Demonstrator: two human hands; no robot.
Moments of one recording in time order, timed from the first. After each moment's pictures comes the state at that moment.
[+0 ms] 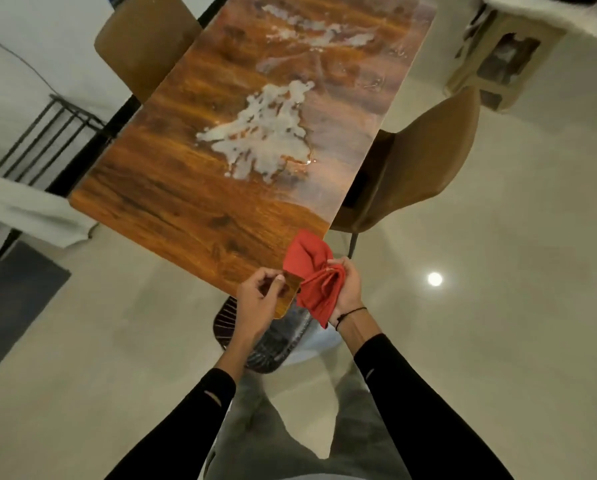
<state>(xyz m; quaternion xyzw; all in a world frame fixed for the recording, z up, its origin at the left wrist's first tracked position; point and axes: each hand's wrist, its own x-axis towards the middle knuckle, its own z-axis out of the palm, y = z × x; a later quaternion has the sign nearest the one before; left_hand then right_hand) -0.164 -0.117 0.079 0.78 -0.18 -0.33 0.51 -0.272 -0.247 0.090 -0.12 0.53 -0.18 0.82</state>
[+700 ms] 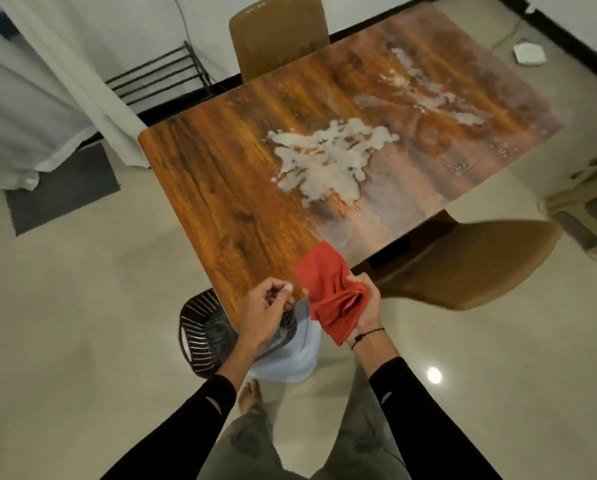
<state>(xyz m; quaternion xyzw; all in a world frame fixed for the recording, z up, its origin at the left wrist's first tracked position) -0.211 -0.209 0.060 0.77 0.03 -0.22 0.60 -0.257 -0.386 0.098 -0.16 0.40 0.03 0.90</state>
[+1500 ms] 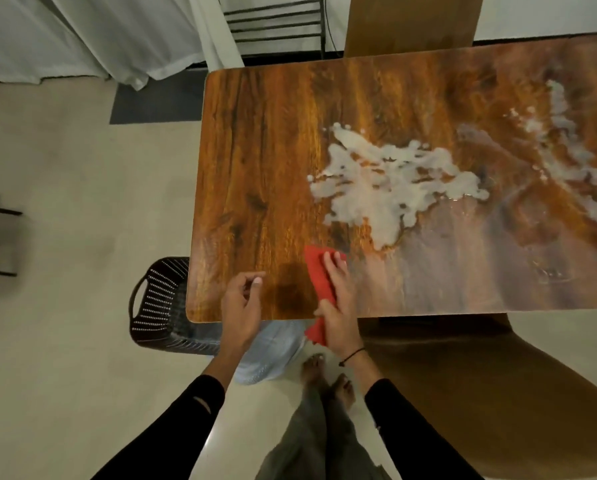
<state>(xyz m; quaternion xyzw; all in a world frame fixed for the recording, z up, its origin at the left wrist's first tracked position) -0.192 -0.314 -0.007 0.82 0.26 0.02 0.52 -0.172 -0.507 -0.002 -0.75 0.04 0.16 0.64</state>
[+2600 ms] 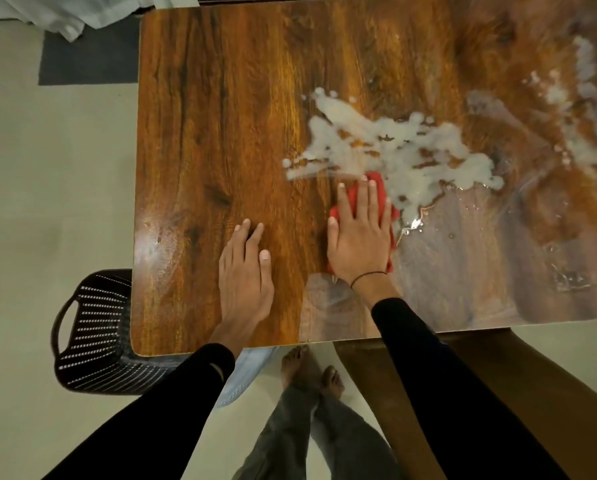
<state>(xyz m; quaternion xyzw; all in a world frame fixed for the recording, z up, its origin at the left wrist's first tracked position) -0.099 -0.341 -0.083 0.95 0.14 0.00 0.27 -0.003 -0.540 -0.081 -0.99 -0.05 0.01 0.09</state>
